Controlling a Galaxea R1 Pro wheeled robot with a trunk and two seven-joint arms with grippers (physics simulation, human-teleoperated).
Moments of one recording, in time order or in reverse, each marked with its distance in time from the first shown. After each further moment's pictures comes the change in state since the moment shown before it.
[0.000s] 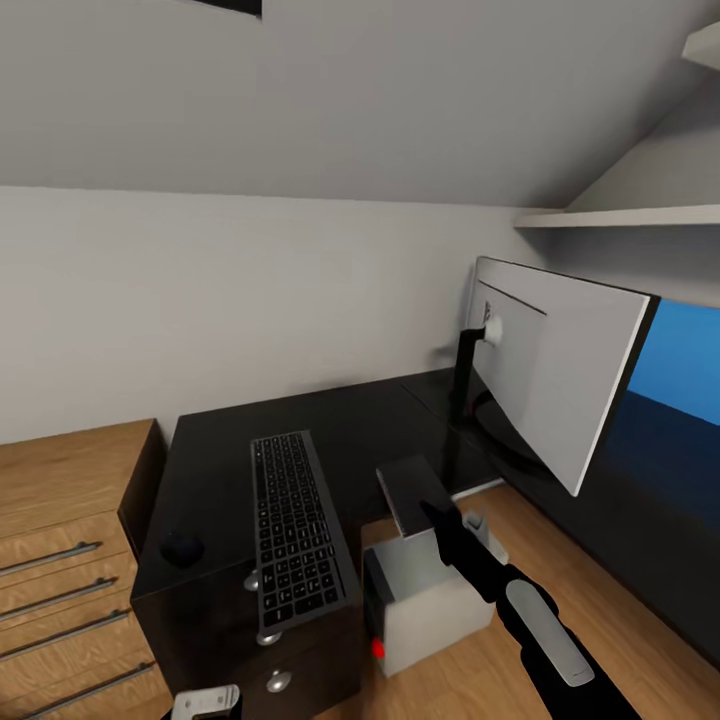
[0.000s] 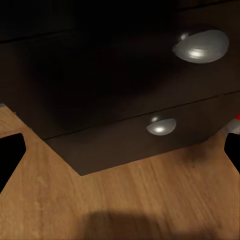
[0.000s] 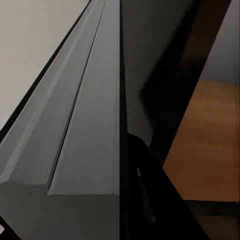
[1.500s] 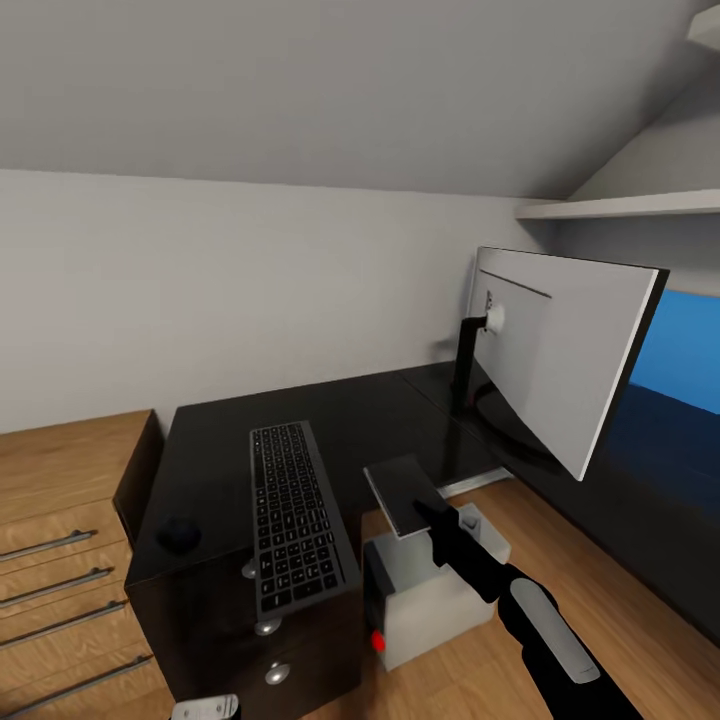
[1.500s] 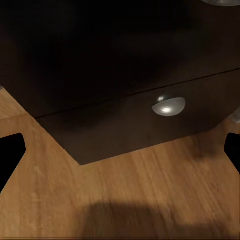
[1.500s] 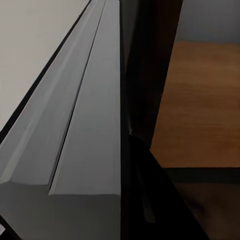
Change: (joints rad) left arm 0.000 0.001 0.005 0.033 -0.004 -0.006 -0.004; right arm 0.000 -0.003 -0.004 -0.005 -0.122 0.116 0.018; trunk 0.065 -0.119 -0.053
